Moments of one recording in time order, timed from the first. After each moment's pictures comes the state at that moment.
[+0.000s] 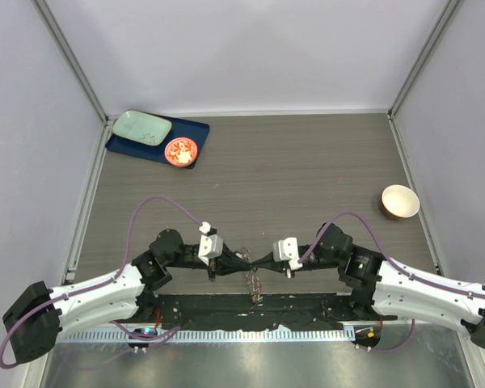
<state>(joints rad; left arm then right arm) -0.94 0.83 0.24 0.60 0.70 -0.07 1.09 0.73 0.43 0.14 -0.50 -0.33</state>
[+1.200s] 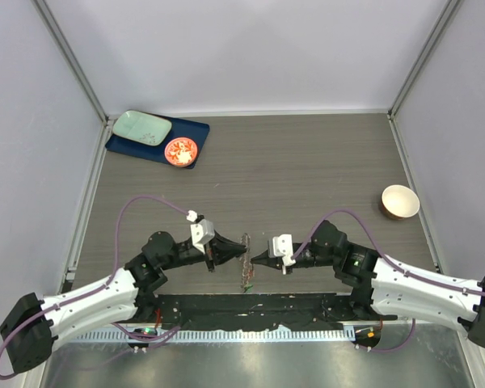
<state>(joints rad) -0.91 0.72 0.22 0.56 0.45 -0.18 1.06 0.78 0.45 0.13 -0.47 -0.35</state>
